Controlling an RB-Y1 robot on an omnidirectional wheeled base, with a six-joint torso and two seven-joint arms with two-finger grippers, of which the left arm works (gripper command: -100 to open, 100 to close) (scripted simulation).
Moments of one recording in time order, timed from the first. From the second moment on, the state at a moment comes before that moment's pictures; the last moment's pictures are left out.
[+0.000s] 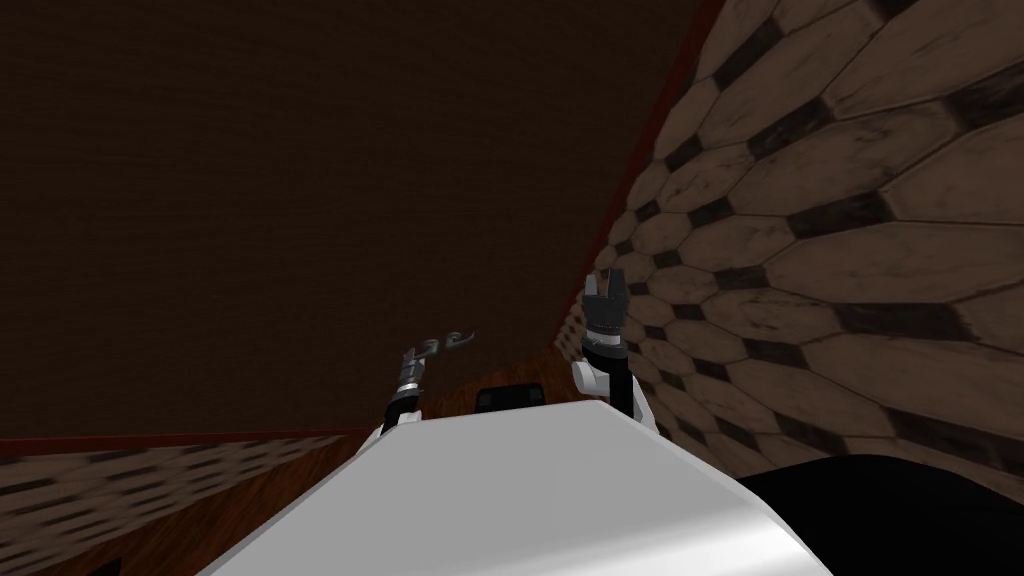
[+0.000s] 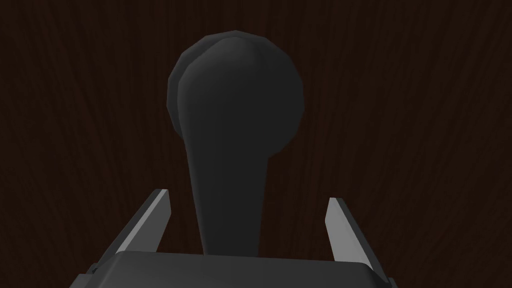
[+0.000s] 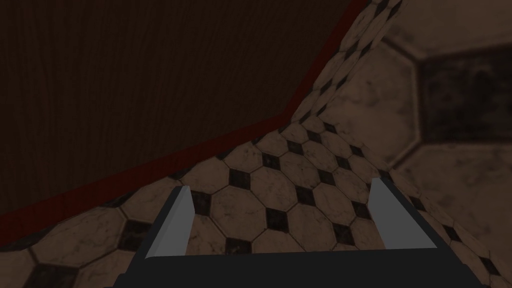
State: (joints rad) arm 0.11 0.28 0.17 -0.75 0.15 -0.84 0.19
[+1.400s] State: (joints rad) arm 0.18 0.35 0.16 -0.75 0.14 -0.88 0.25
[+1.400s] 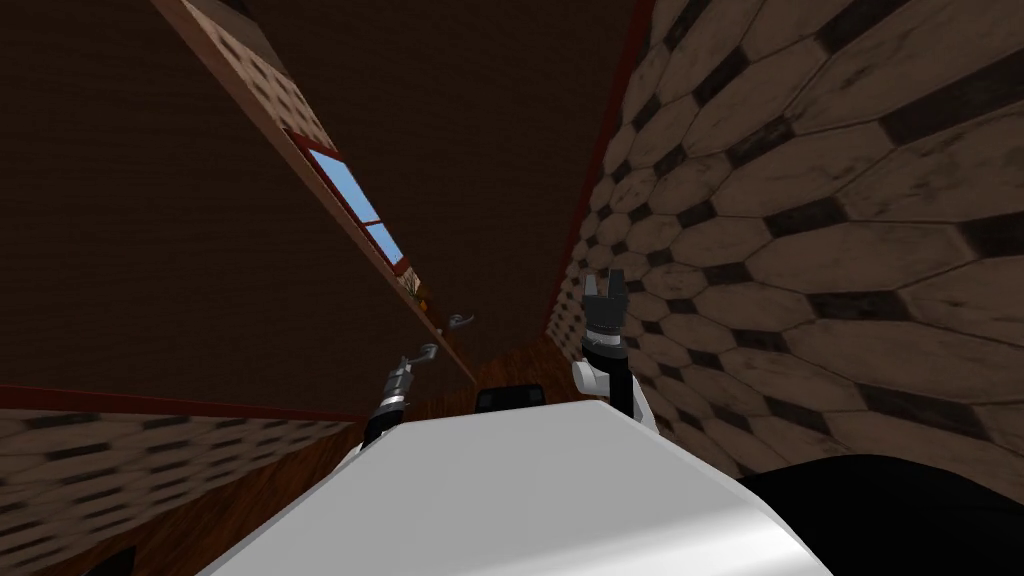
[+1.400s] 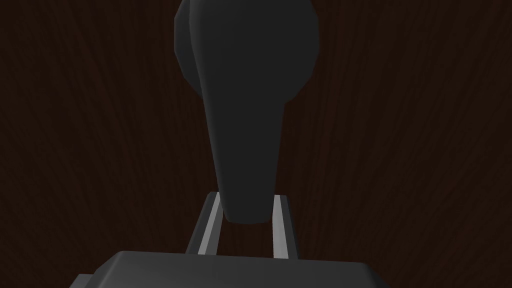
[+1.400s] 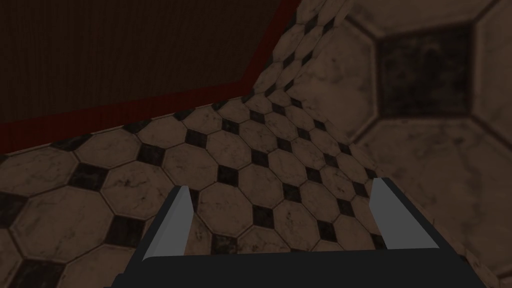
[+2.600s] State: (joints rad) arm 0.25 0.40 0.07 -0.76 0.09 -1.00 0.35
